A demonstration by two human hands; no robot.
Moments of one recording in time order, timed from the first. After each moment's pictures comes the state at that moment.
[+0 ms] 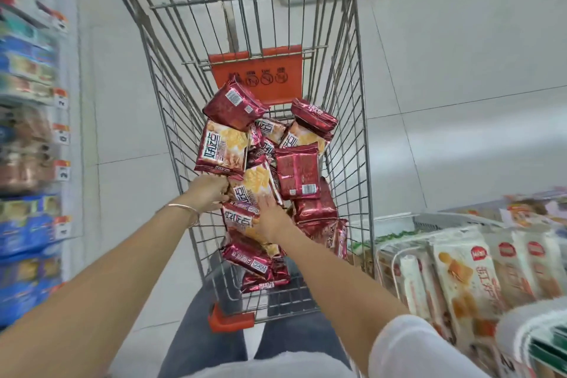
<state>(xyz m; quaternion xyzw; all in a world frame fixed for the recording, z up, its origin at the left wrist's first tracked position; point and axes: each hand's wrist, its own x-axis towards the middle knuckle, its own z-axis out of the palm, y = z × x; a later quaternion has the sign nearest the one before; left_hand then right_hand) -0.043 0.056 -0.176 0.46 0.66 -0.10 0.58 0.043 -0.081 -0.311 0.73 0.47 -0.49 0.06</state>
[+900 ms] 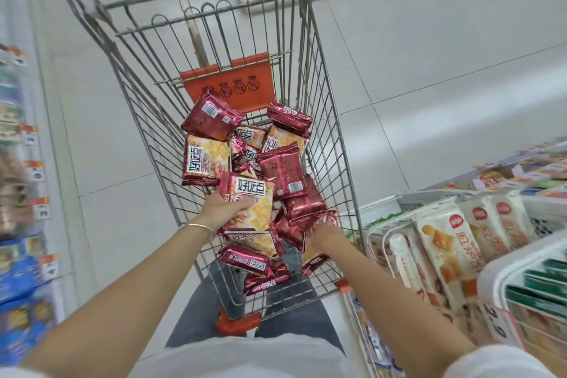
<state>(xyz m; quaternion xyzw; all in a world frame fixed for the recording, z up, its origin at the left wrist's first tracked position) -0.041 0.027 -0.198 0.56 0.58 -0.17 0.57 0.105 -0.186 -0.260 0.78 0.30 -0.51 0.21</state>
